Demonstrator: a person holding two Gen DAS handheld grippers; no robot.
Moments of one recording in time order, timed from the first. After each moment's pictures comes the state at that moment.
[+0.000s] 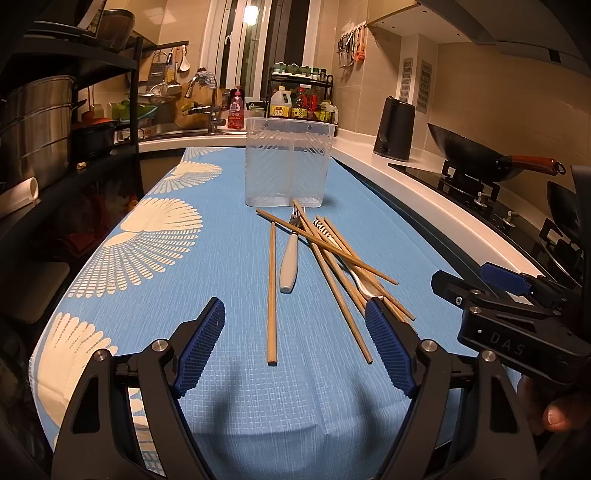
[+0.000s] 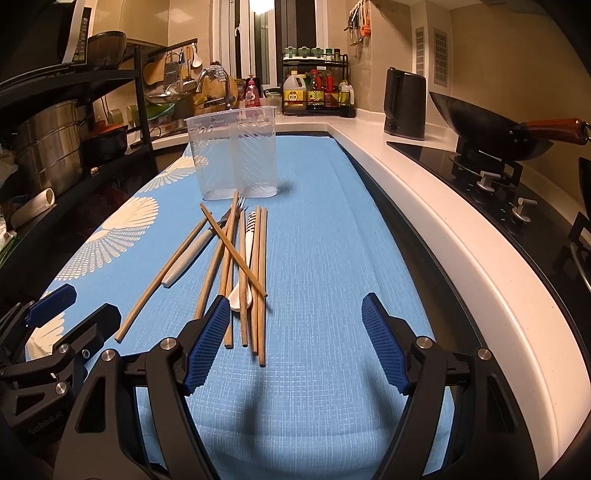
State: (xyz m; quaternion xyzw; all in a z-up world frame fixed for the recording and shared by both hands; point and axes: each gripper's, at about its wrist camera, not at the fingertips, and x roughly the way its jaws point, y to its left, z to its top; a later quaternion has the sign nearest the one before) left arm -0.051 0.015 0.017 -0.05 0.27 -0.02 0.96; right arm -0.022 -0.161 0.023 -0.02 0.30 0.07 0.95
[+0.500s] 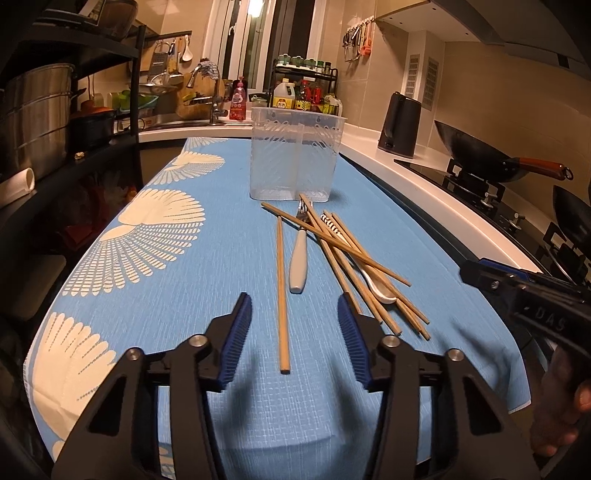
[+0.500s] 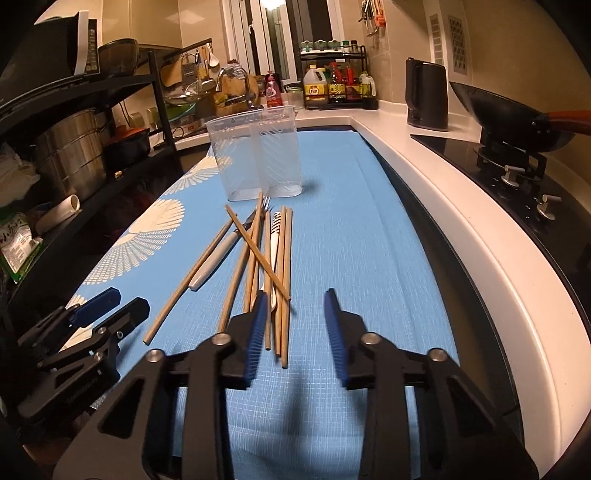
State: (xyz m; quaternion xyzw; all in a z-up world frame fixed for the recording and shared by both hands) left arm -0.039 0.033 0.009 -0.06 0.28 -0.03 0.96; right arm -0.013 -0.171 0.036 0.02 0.32 0.13 0.94
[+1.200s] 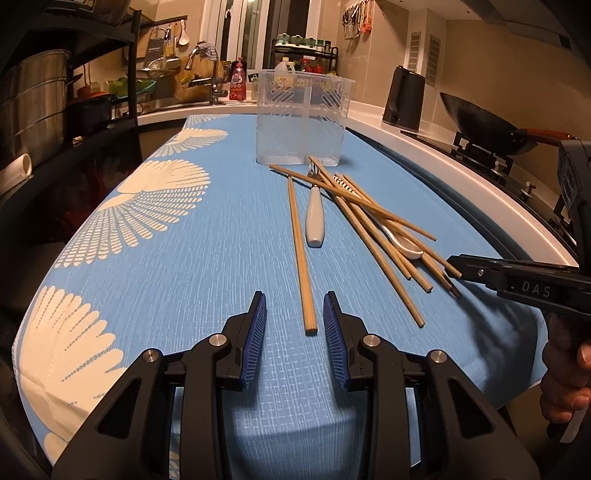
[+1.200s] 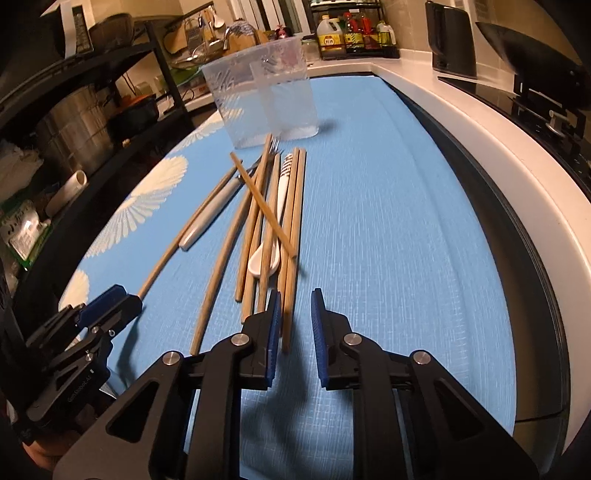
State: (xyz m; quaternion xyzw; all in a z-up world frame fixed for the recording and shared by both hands) left arm -0.043 0.036 -0.027 -0.05 0.32 -0.03 0.95; right arm 0.018 -0.162 -0.020 0.03 0.41 0.18 0.89
